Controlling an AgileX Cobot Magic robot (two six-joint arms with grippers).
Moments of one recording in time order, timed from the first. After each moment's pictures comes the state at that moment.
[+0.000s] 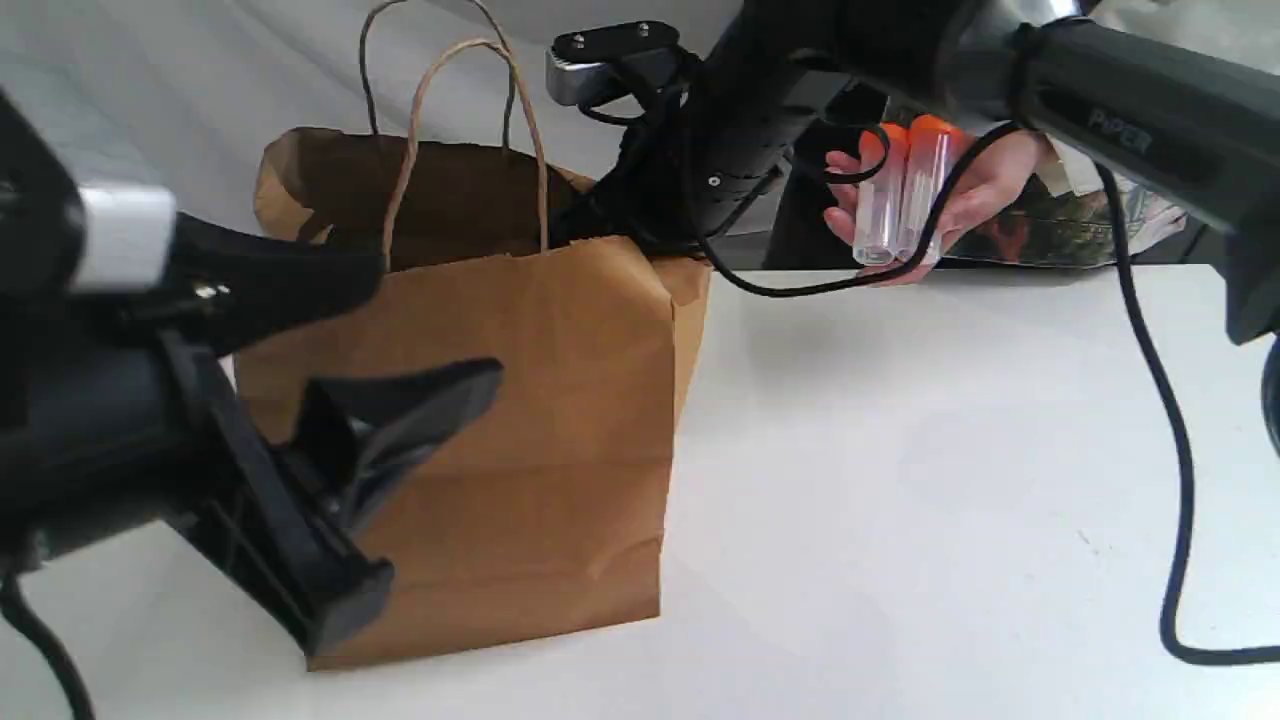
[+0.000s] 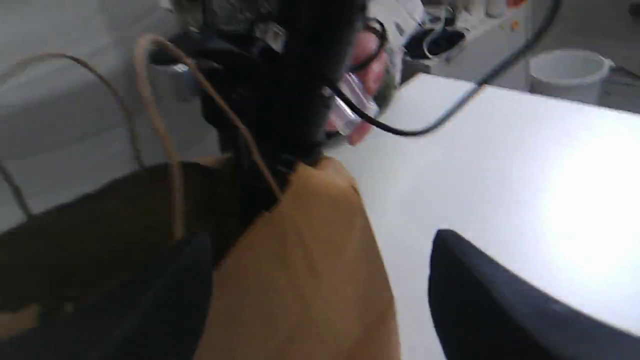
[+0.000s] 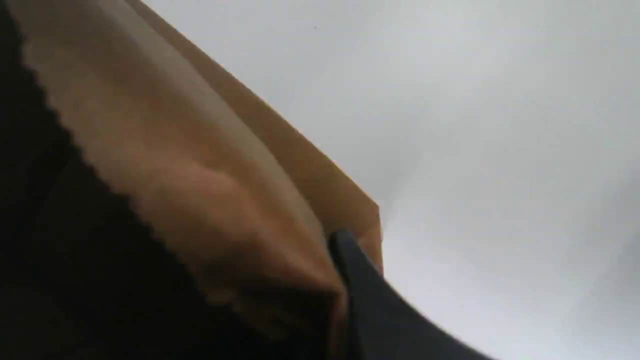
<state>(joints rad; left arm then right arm) -0.67 0.99 -0.64 0.13 -0.03 0.07 0.46 2.23 -2.13 0.27 1.05 -0.31</state>
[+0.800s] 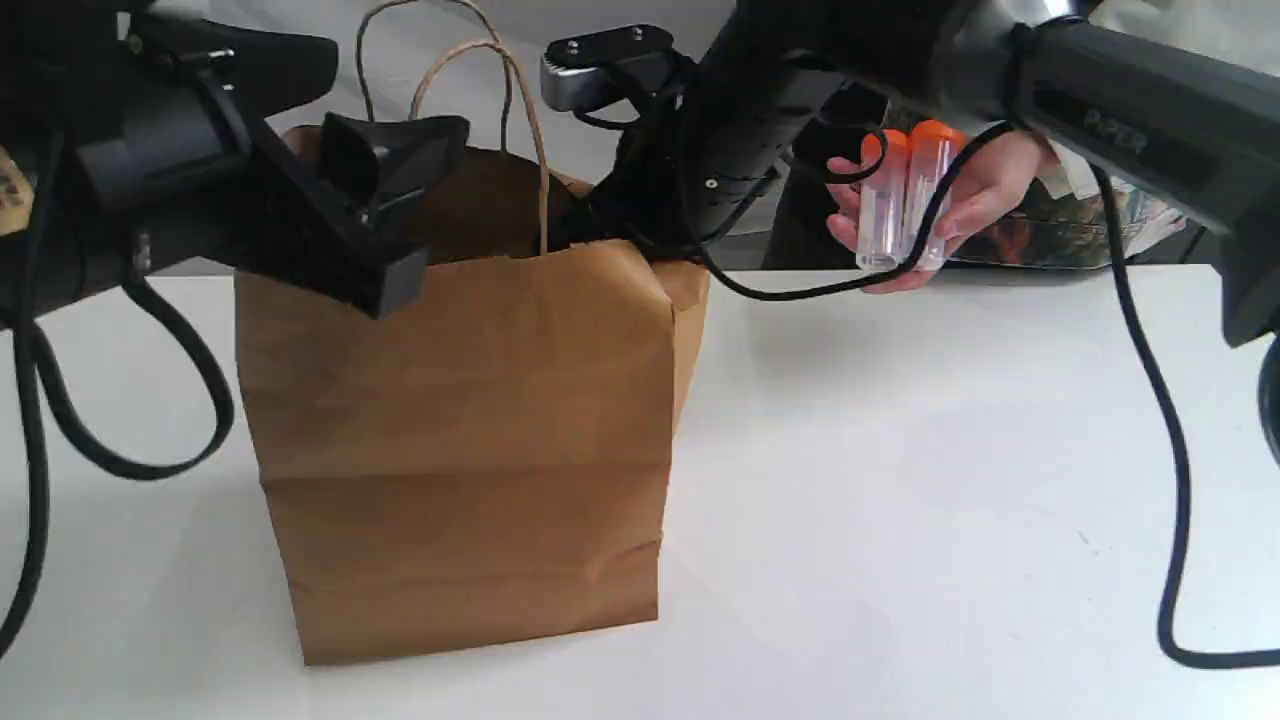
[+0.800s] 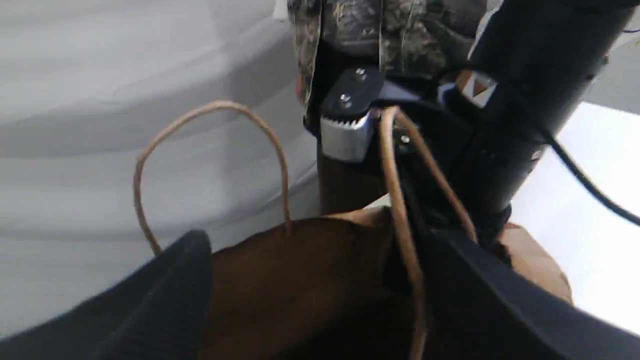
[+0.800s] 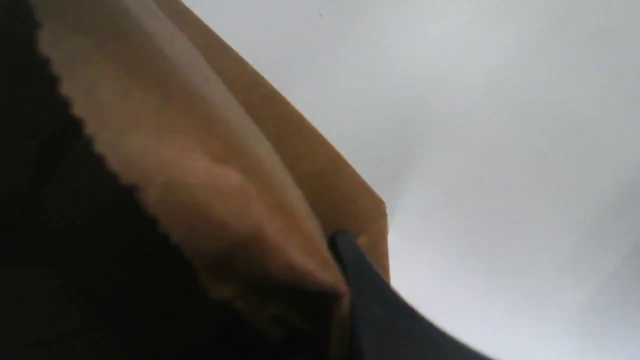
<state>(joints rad) -0.49 1.27 -0.86 0.14 -0.08 0.07 0.47 2.23 -2.13 0.26 1.07 -0.31</state>
